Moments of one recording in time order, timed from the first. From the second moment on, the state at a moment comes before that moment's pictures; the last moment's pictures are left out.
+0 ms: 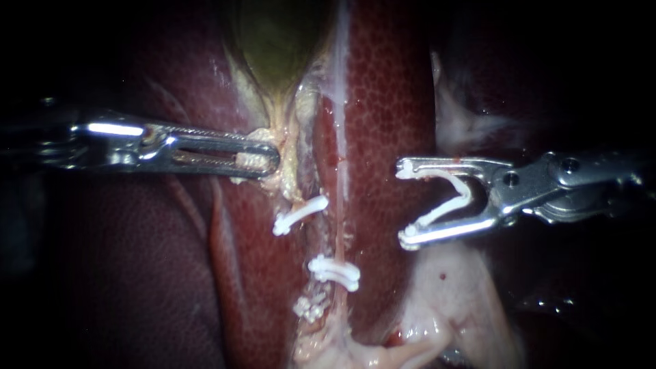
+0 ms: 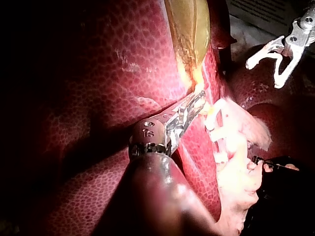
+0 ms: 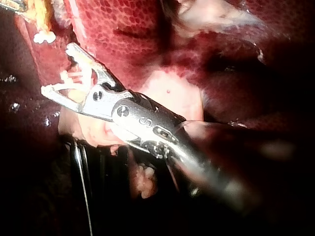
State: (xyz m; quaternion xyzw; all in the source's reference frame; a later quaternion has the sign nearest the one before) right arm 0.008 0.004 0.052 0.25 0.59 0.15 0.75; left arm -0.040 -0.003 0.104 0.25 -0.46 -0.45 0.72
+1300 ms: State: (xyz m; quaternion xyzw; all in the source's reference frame) right arm 0.008 0.004 0.052 0.25 0.59 0.15 0.75; left arm -0.033 0.003 0.097 0.21 -0.48 -0.45 0.72
